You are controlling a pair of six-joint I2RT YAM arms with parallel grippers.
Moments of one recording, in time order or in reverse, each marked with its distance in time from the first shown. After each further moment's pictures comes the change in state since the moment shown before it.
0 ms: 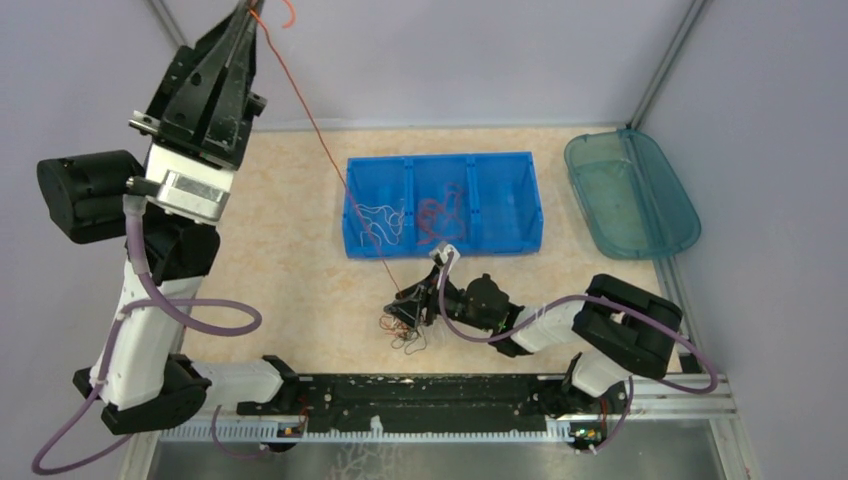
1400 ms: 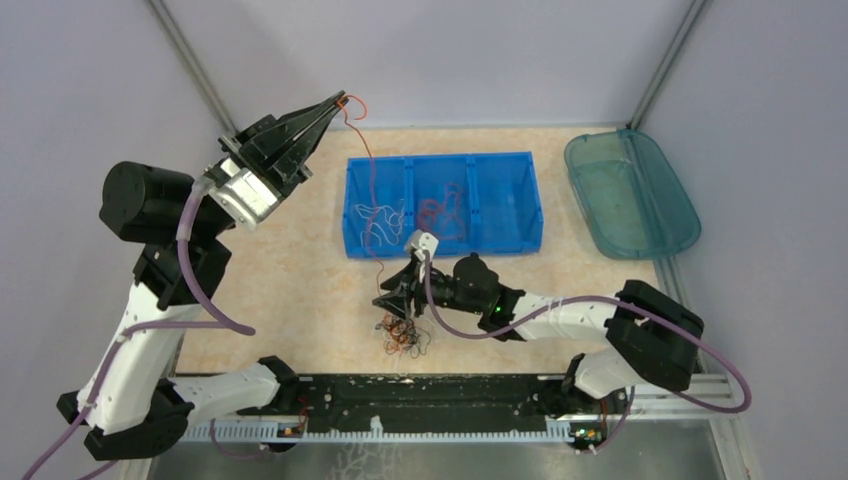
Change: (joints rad) left arm 0.000 -0.155 -0.282 -0.266 -0.005 -0.201; right arm 0.007 -0.134 0.195 -0.344 -0.120 -0.290
